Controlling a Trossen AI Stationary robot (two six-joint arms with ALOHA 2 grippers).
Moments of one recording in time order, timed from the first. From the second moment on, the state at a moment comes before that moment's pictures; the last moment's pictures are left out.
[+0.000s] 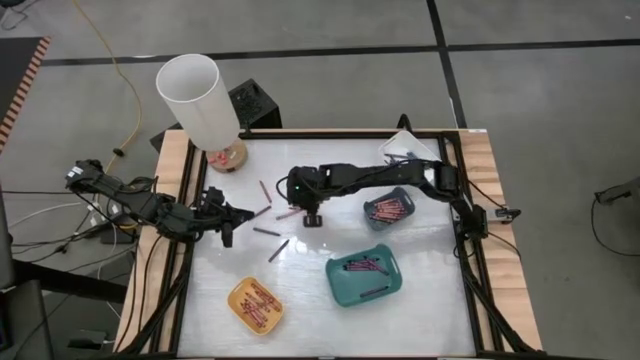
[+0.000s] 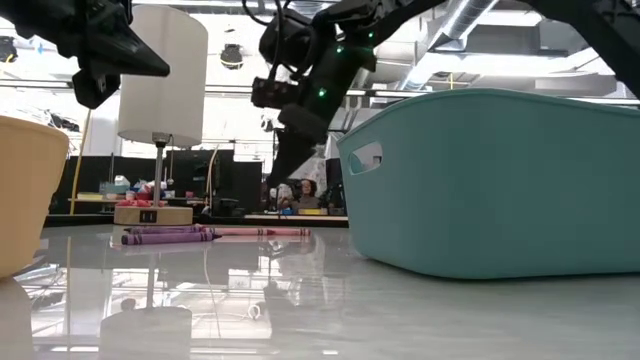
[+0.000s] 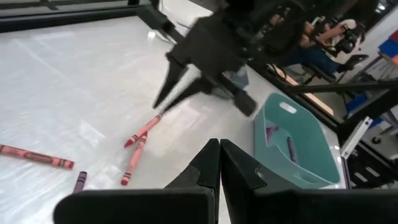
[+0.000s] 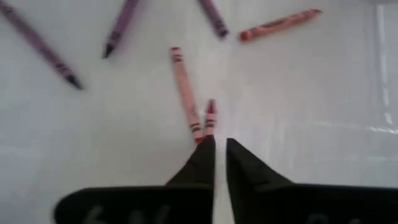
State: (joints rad) left arm -0.42 0.54 0.43 -0.20 -0.66 -0.77; right arm -0.12 2.10 1.75 -0.60 0.02 -0.26
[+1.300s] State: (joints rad) left arm -0.42 0.54 0.43 -0.22 -0.64 -0.79; right arm -0.17 2.22 1.75 -0.63 -0.04 -0.24
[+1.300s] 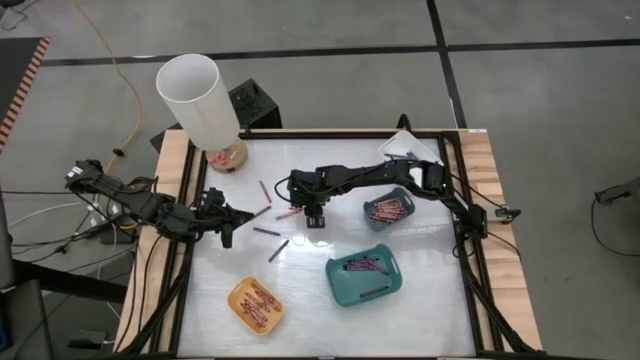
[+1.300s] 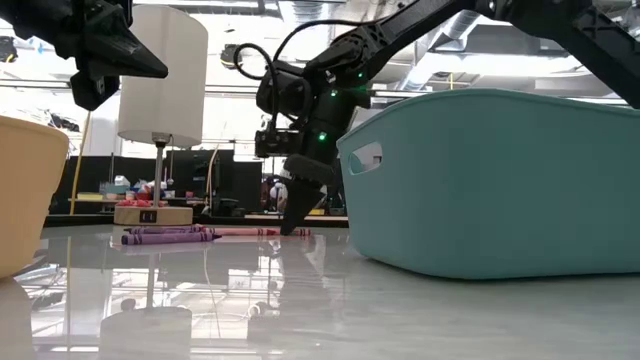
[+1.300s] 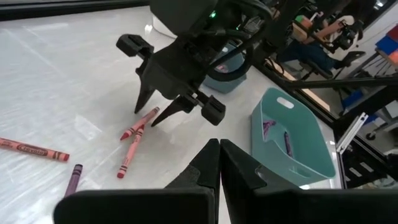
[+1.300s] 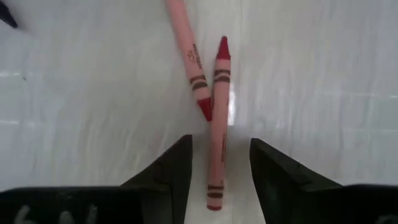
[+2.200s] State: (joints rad) left arm -0.42 0.54 0.43 -0.22 -0.63 -0.80; right arm -0.17 2.20 1.80 -0.75 -0.01 -0.21
